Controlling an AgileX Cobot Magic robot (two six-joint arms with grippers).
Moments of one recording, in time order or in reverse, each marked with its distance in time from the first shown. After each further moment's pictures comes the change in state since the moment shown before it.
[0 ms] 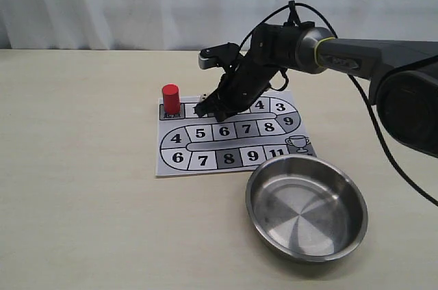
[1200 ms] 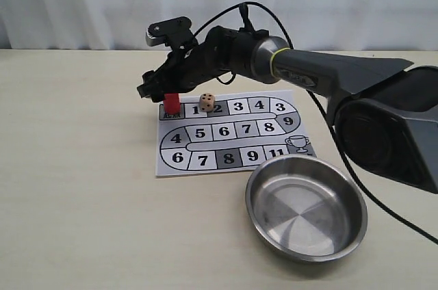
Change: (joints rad) left arm 0.000 0.000 0.000 0.000 0.000 0.000; right arm 0.143 0.065 -0.136 0.137 -0.326 -0.062
